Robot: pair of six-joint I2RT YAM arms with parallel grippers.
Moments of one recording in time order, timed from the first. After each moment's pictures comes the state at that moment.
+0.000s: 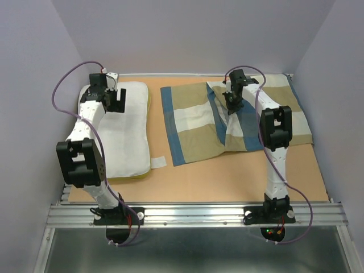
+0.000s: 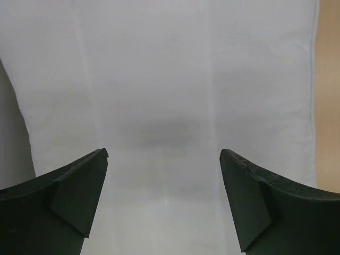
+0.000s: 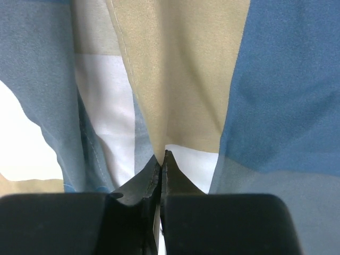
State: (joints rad) left arm 0.06 1.61 1.34 -0.54 -0.02 0.19; right arm 0.20 2.31 2.00 -0.85 -0.07 -0.04
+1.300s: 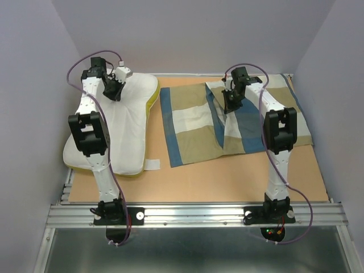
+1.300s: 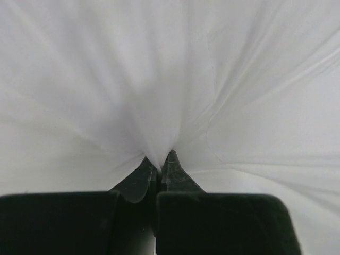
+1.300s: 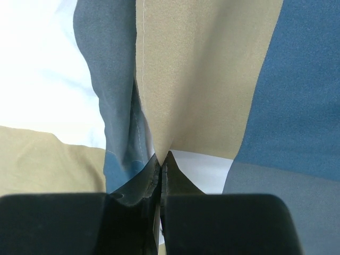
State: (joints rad) left arm 0.12 2.19 2.05 -0.92 0.30 0.67; right arm 0.20 2.22 1.95 -0.86 -0.22 -0.02
